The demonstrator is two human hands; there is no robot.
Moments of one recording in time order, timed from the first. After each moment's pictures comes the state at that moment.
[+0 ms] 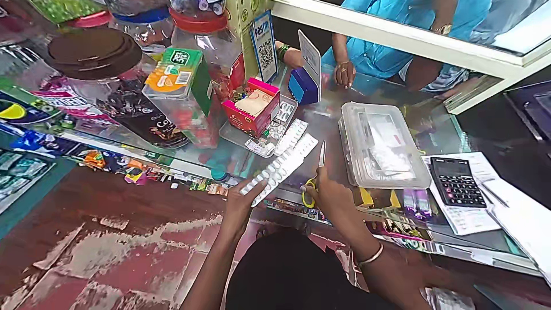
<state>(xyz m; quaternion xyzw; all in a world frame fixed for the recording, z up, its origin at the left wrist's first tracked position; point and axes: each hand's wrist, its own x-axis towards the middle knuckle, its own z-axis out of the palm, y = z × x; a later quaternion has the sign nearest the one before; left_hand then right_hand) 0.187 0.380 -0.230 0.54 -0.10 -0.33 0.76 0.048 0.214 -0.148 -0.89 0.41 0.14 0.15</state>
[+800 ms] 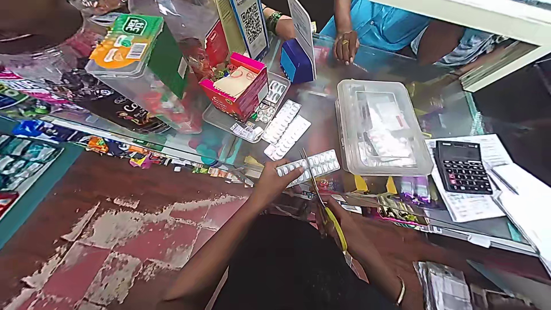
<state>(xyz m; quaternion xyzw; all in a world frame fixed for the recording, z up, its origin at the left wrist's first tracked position) 0.153 0.304 -0.215 0.58 -0.25 -0.45 0.63 -0.074 0.216 -0.229 -0.63 0.23 -0.06 0.74</state>
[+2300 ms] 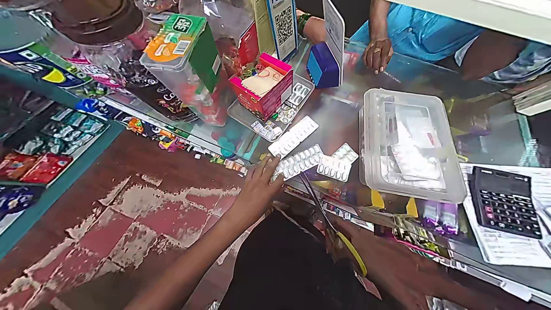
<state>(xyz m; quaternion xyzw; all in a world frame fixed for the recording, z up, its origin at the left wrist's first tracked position) 0.170 0.374 -0.248 0.79 -0.57 0.00 0.24 -0.088 0.199 -0.226 -0.64 0.22 0.09 0.73</state>
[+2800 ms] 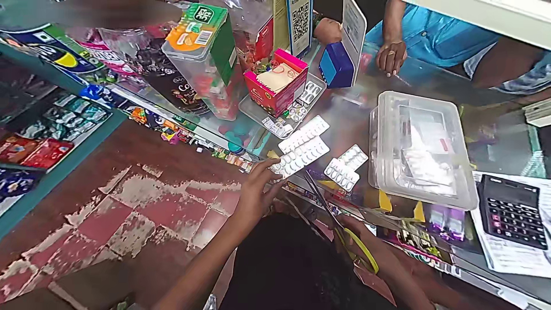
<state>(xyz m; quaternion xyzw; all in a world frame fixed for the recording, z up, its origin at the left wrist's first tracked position) 0.166 0.389 -0.249 0.74 -0.43 0.00 0.52 -0.076 0.195 -0.211 -0.62 0.22 0.10 0.74</state>
